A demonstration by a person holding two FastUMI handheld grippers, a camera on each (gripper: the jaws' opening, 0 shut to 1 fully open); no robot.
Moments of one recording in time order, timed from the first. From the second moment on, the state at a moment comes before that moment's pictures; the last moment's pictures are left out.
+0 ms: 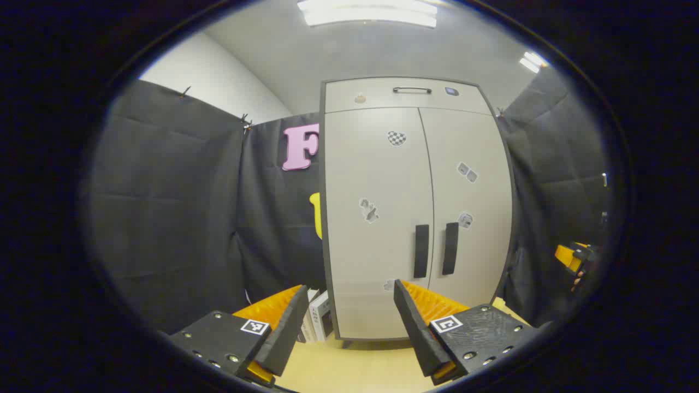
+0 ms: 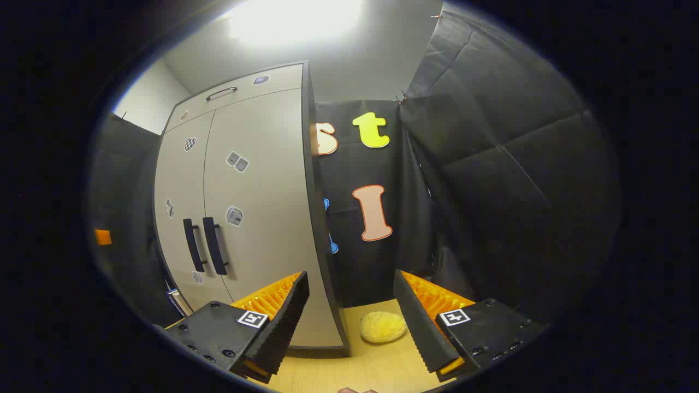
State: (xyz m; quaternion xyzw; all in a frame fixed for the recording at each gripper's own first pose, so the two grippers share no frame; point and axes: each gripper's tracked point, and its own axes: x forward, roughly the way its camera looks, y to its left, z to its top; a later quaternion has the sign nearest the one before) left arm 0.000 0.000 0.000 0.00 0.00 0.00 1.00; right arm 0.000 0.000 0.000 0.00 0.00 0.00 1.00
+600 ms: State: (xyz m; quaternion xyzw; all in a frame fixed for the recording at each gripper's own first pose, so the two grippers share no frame) left arm 0.011 0.036 -0.027 -0.05 -0.01 -0.06 1.00; right arm -0.020 0.062 -0.004 0.00 0.02 -0.02 1.00
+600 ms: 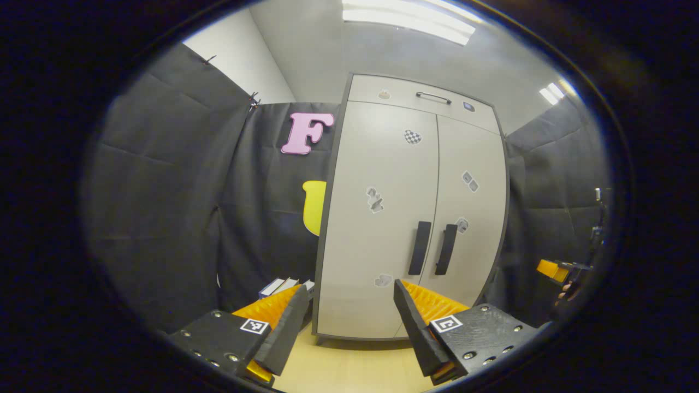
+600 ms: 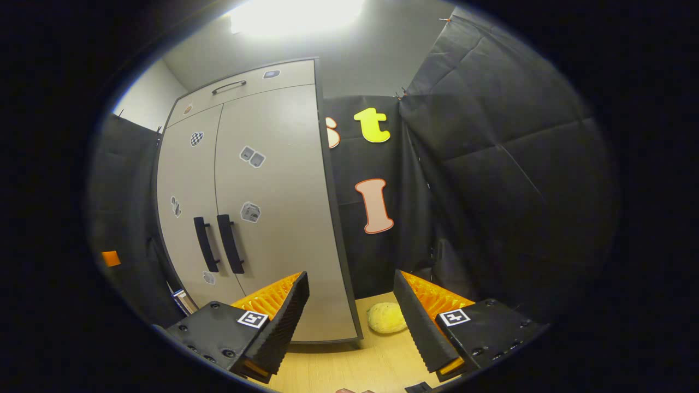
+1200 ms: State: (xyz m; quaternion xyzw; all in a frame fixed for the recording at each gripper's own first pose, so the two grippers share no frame) left arm -0.002 0.082 -0.054 -0.03 -0.02 -0.06 1.00; right arm -0.012 0.164 0.023 0.01 0.03 0.05 1.00
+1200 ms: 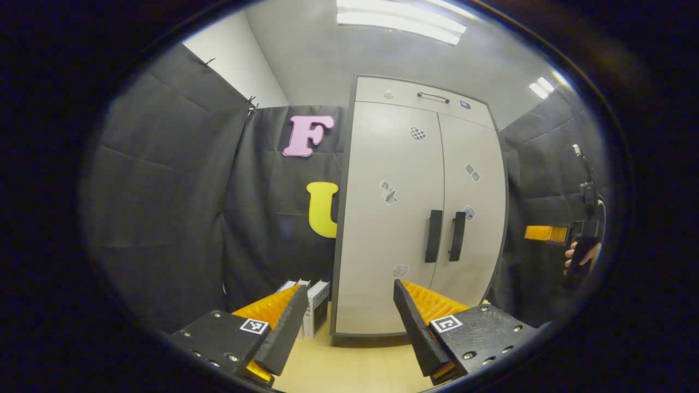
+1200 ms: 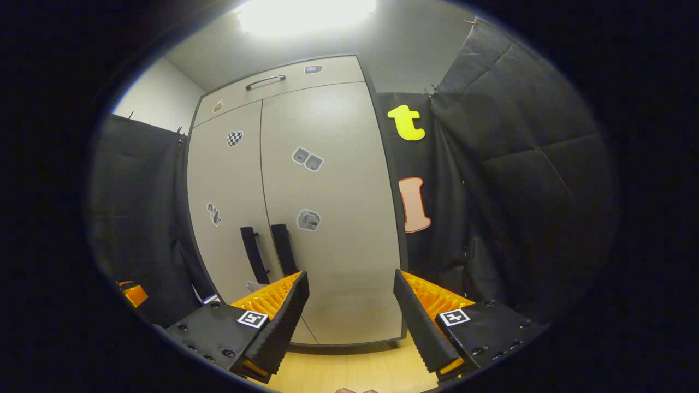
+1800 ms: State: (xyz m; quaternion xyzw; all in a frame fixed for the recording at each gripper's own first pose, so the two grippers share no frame) left arm -0.014 0.098 -0.075 -0.05 -0.01 -0.07 1.00; right arm 0.045 0.246 0.049 -0.02 0.01 0.09 1.00
